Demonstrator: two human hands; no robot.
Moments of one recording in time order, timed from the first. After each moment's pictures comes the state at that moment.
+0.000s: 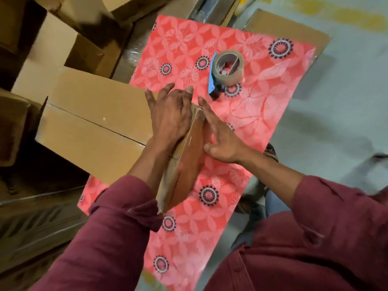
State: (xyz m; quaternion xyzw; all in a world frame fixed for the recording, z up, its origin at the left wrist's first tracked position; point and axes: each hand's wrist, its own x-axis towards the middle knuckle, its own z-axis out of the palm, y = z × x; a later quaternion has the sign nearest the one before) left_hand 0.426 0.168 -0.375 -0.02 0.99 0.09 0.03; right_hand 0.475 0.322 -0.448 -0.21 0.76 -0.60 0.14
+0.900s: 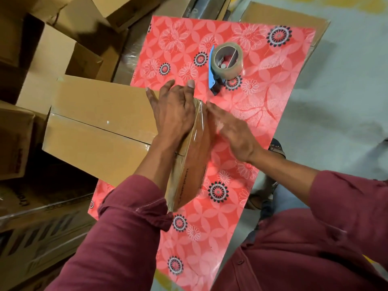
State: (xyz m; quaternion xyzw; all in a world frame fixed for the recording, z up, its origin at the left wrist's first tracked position) left_hand 0.426 0.166 -0.380 -0.04 0.99 0.09 0.03; right_hand 0.498 0.330 -0.463 -0.14 0.75 -0.64 0.06
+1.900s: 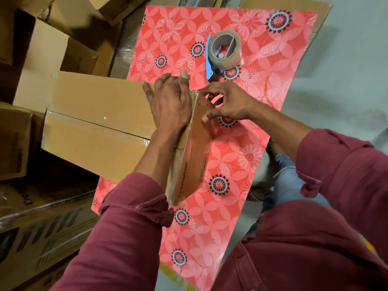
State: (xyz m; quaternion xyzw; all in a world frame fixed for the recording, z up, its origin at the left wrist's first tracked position) left_hand 0.427 0.166 -0.384 -0.04 0.99 0.10 -0.01; right_hand 0.420 0.345 -0.465 -0.17 0.74 -0.61 0.21
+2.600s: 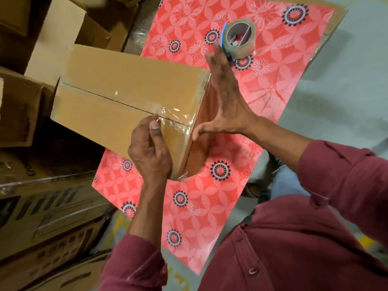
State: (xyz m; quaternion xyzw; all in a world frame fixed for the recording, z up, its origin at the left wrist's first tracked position) left_hand 0.592 0.109 -0.364 -0.14 0.91 0.31 -0.23; right_hand 0.477 0.305 -0.430 -0.26 0.80 -0.53 -0.10
